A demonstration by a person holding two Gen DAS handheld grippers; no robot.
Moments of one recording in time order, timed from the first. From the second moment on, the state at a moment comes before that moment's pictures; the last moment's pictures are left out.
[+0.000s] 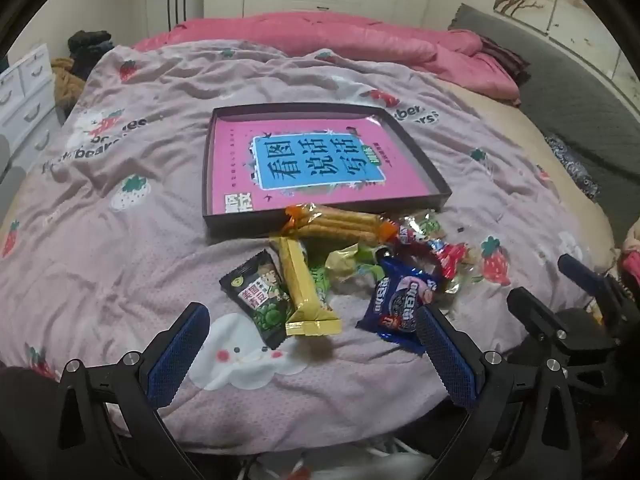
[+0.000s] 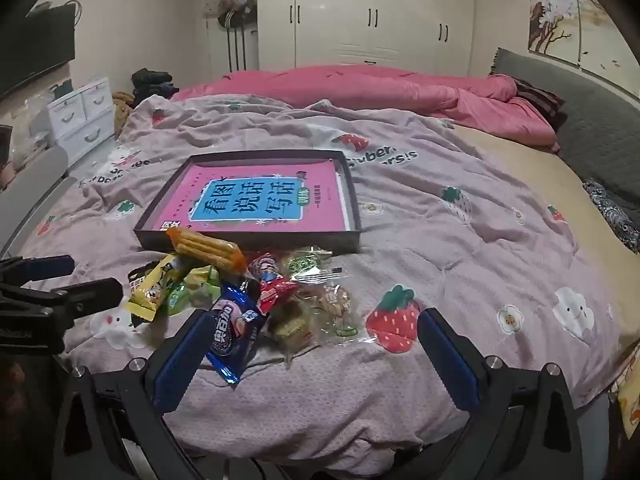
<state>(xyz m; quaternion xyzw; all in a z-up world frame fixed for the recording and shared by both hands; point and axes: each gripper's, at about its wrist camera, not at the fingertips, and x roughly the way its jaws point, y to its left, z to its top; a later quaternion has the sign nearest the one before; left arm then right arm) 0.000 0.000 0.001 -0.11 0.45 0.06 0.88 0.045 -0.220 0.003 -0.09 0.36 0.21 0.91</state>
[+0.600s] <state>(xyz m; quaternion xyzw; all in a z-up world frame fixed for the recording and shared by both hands) -0.003 -0.008 0.008 -0.08 0.44 0.07 0.89 0.046 -0.212 0.003 -0.10 0.37 0.22 0.90</state>
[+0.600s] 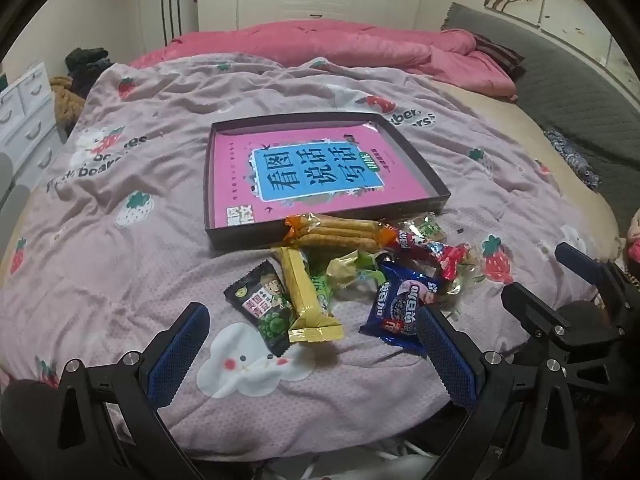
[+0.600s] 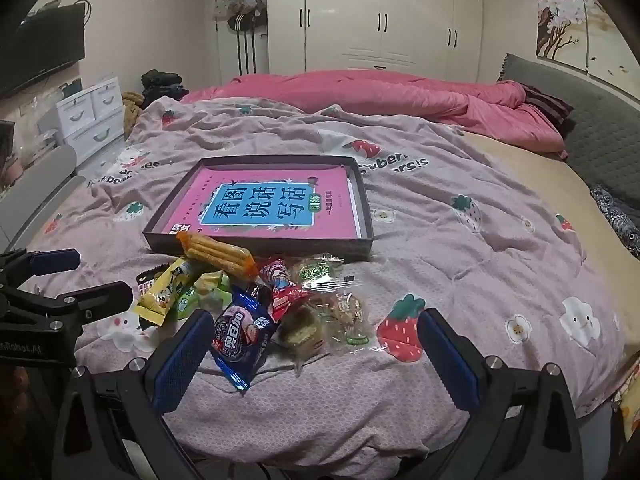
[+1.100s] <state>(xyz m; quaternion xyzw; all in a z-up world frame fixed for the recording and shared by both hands) -0.001 -0.004 0.004 -0.09 0.44 0.06 0.89 0.047 -0.211 0.005 -0.10 0.37 0.22 0.90</state>
